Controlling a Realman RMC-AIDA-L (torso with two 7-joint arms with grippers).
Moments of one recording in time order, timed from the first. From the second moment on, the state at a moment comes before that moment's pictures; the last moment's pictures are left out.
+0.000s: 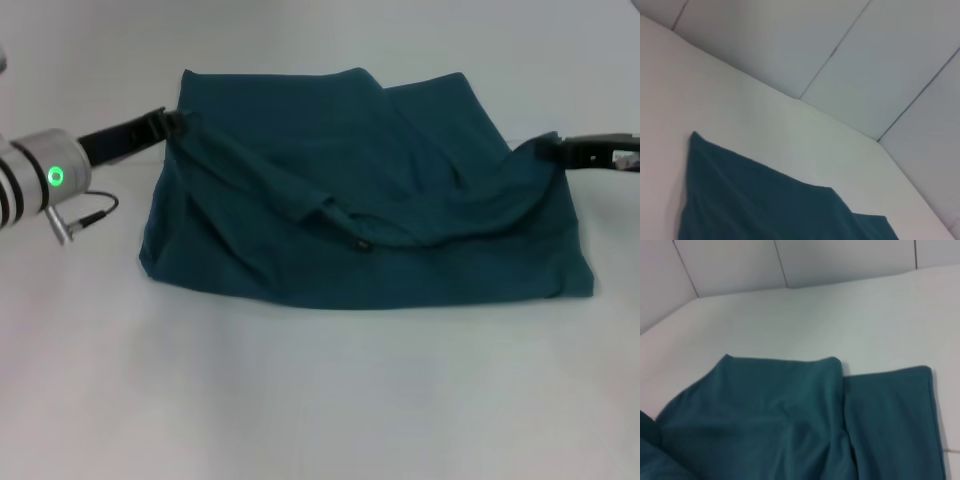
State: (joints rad) left arm -0.89 -2.09 0.39 0.44 2.06 0.82 -1.96; right arm 0.78 1.92 -0.37 -0.47 -2.29 -0.98 1.76
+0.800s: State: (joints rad) left arm -0.90 -2.10 0.39 0.39 1.98 0.79 -1.88; right arm 0.79 1.94 -0.40 -0.44 -2.29 -0.89 1.72
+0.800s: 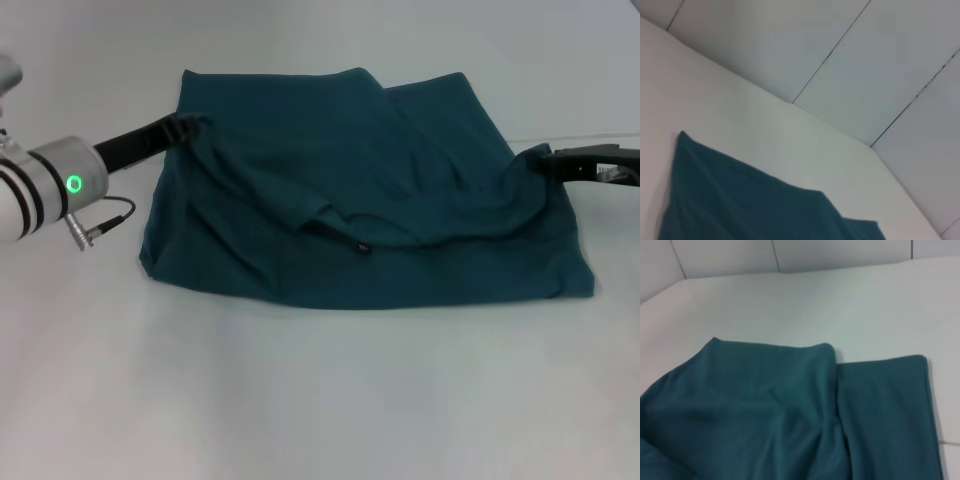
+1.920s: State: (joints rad) left arm -0.91 -2.10 0.39 0.44 1.91 0.79 -1.87; right arm 0.81 1.93 -0.45 -0.51 -2.29 -0.93 1.82
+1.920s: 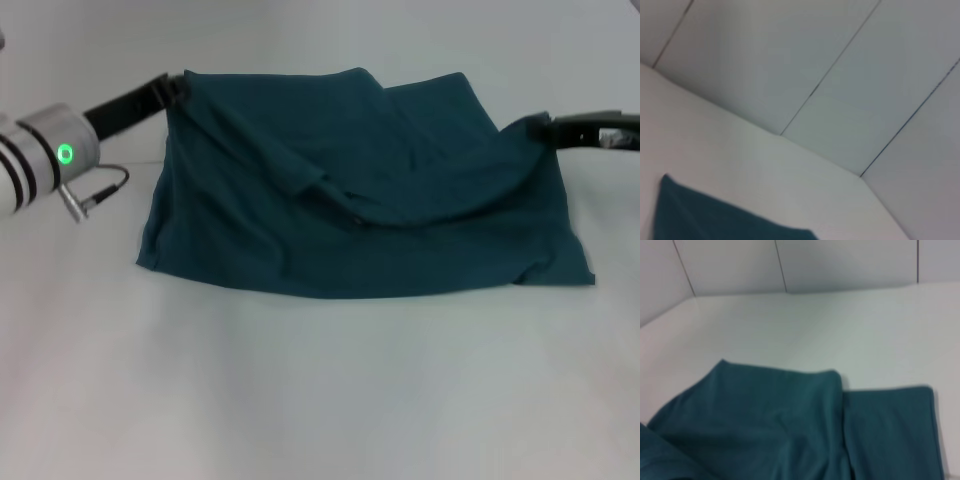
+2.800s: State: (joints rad) left arm -0.87 -2.14 0.45 0.45 1.91 0.79 -1.82; right arm 0.79 1.96 -0.45 -0.48 -2.29 -0.85 1.79
